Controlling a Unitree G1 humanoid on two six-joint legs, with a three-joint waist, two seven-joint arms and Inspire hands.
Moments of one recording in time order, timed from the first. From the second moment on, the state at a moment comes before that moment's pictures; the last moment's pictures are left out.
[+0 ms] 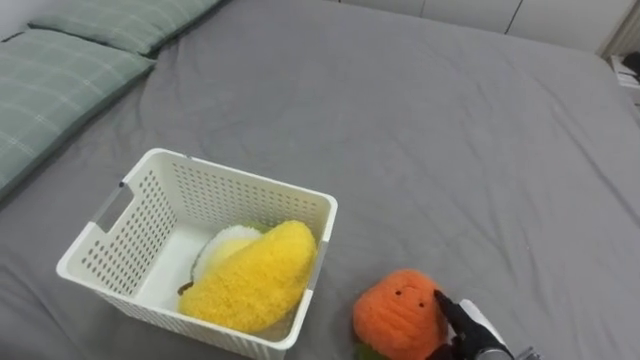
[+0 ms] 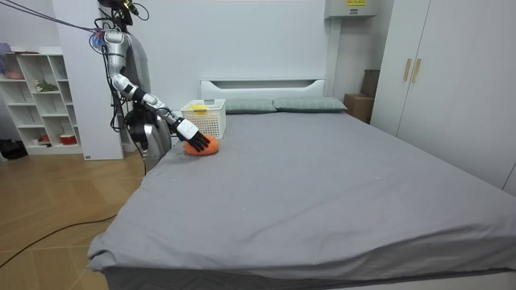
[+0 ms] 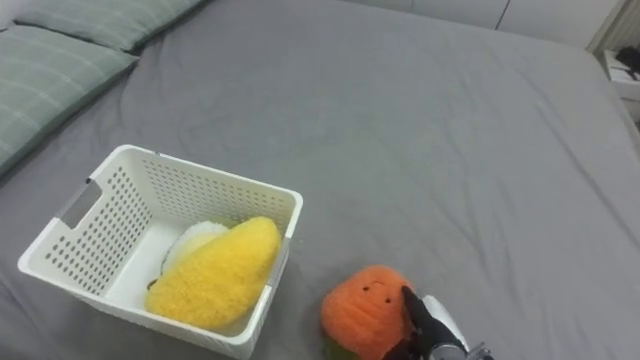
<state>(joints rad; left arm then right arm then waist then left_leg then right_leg) 0.25 0.14 0.09 0.94 0.27 0.15 0.40 0.14 -0.21 0.15 0.50 -0.47 0.19 0.07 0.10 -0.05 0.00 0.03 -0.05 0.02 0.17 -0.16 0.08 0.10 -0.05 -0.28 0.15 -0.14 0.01</state>
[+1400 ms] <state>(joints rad) 0.27 0.18 0.22 0.96 0.28 0.15 0.38 0.00 -0.36 -0.07 0.02 -0.45 0.14 -0.07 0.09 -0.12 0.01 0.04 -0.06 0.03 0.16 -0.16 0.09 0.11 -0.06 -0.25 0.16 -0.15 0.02</state>
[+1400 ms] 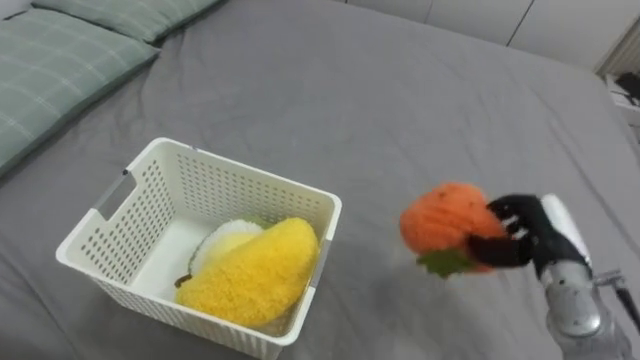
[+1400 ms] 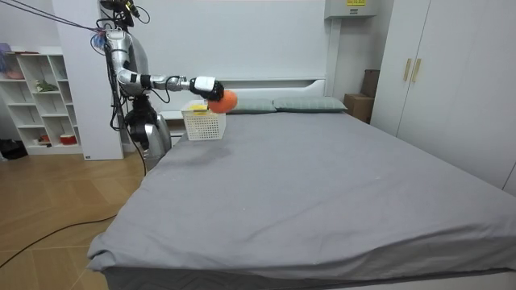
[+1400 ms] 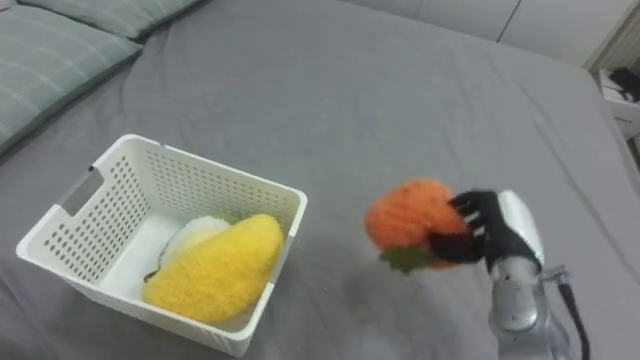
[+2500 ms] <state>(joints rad) 0.16 0.16 0.13 0.96 0.28 0.21 0.38 -0.37 -0.19 0.44 0.26 -0.39 0.26 0.21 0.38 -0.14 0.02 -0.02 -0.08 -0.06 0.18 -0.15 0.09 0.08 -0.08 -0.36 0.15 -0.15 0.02</state>
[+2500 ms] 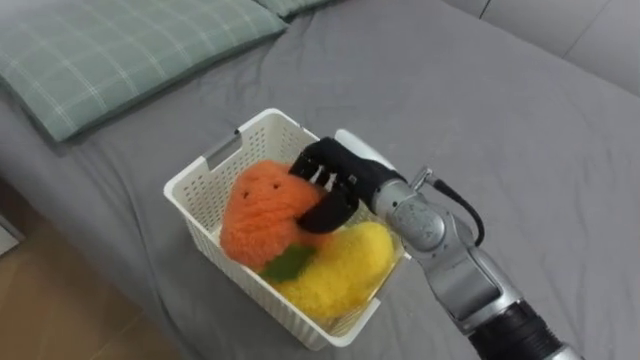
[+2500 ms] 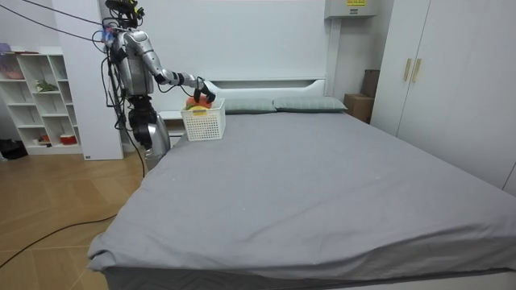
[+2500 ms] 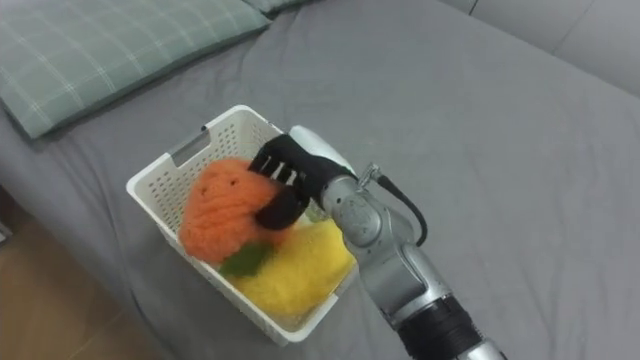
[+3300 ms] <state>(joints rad) 0.15 0.16 0.12 0.97 0.29 0.21 0.38 -0.36 -0.21 0.39 0.31 -0.40 0.23 0.17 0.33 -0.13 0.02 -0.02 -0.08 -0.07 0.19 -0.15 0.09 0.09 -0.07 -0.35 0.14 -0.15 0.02</state>
